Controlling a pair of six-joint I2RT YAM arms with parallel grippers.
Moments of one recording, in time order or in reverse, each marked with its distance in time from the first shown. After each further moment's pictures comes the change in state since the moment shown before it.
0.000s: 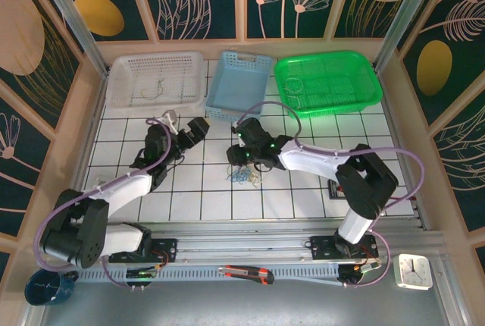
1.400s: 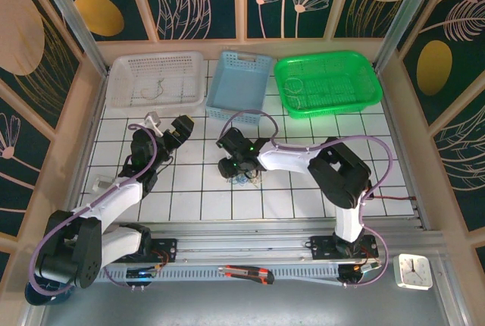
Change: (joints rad) left arm 0.083 -0.114 -0.055 -0.013 -0.020 -0.023; right arm 0.085 0.180 0.117 -0.118 0.008 -0.057
